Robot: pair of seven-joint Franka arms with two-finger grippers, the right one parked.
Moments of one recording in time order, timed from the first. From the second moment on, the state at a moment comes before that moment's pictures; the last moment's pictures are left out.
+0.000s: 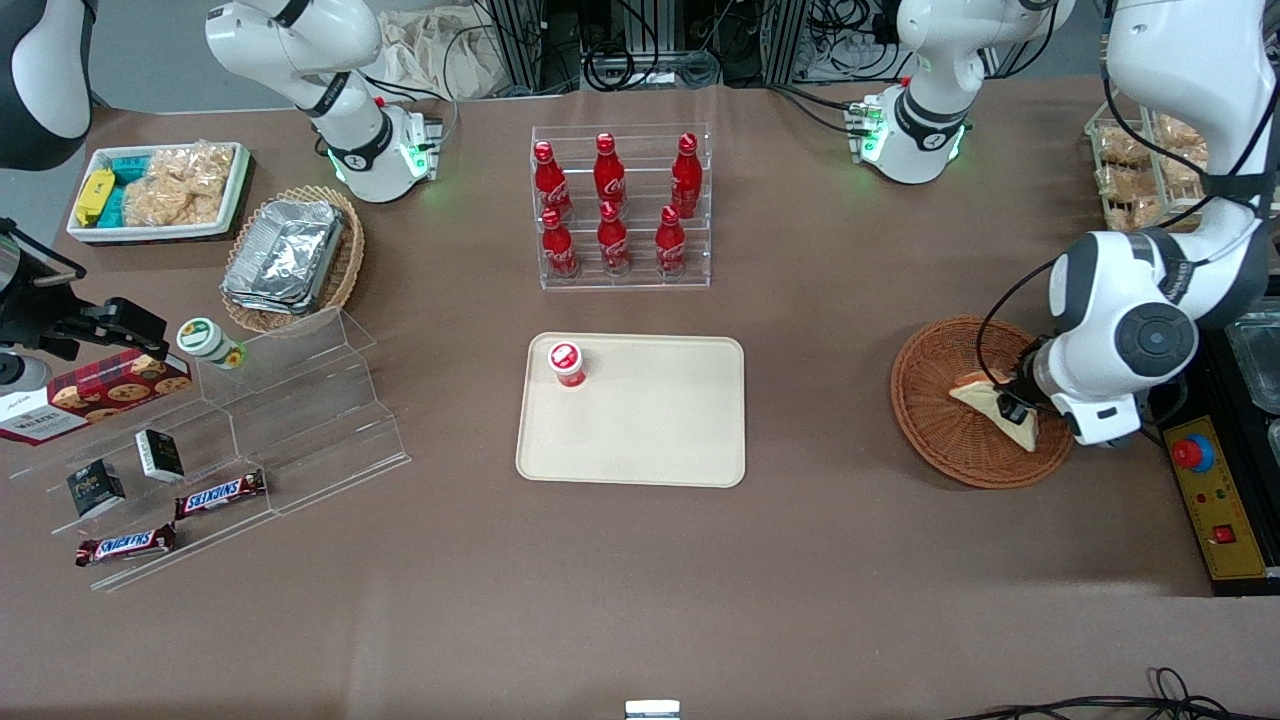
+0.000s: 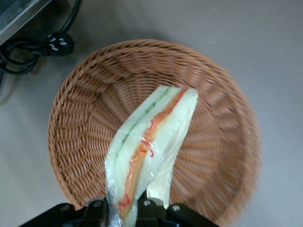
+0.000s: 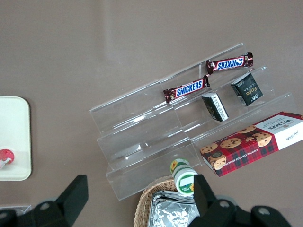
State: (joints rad) arm 0.14 0.28 -0.17 -1.94 0.17 2.04 -1.15
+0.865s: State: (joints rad) arm 0.05 0.37 -0.49 -1.42 0.06 1.75 -1.00
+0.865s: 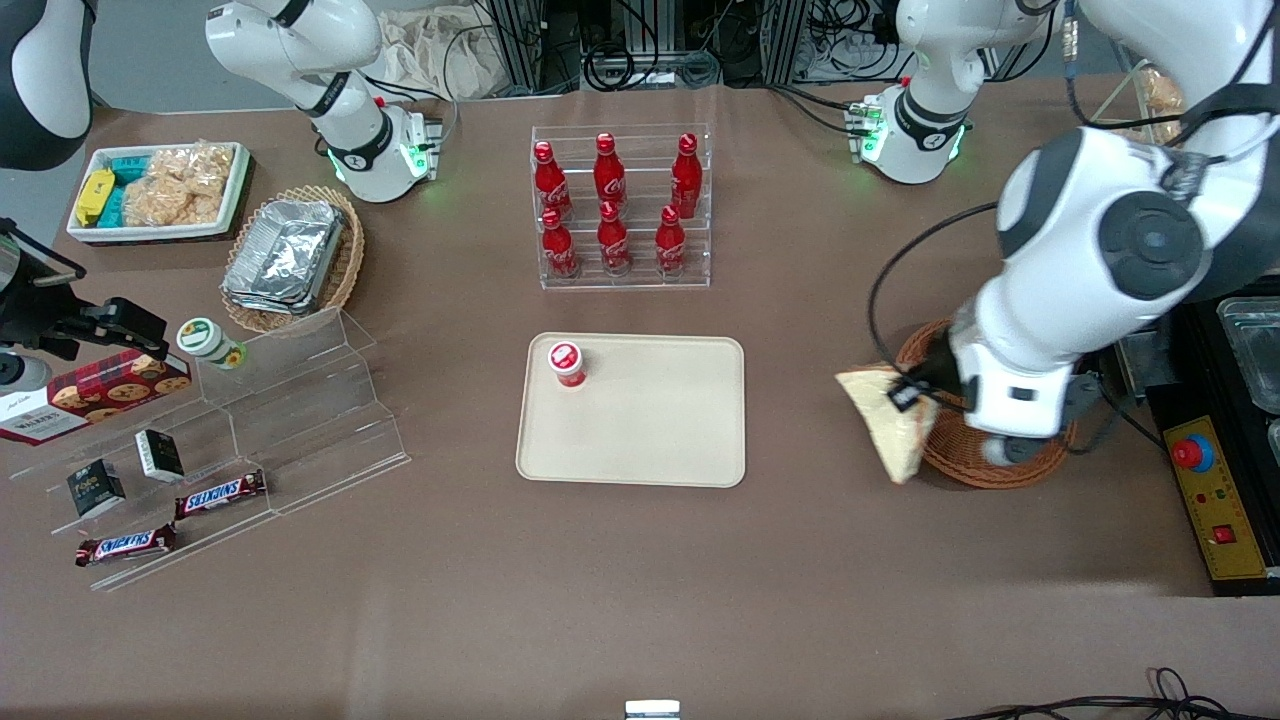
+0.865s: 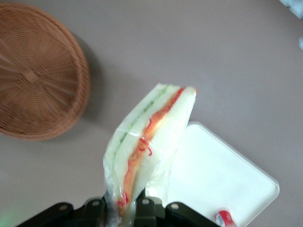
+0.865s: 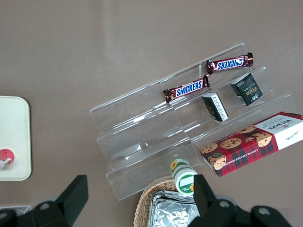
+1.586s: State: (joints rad) arm -0.22 0.63 -0.50 -1.38 0.15 1.87 -0.99
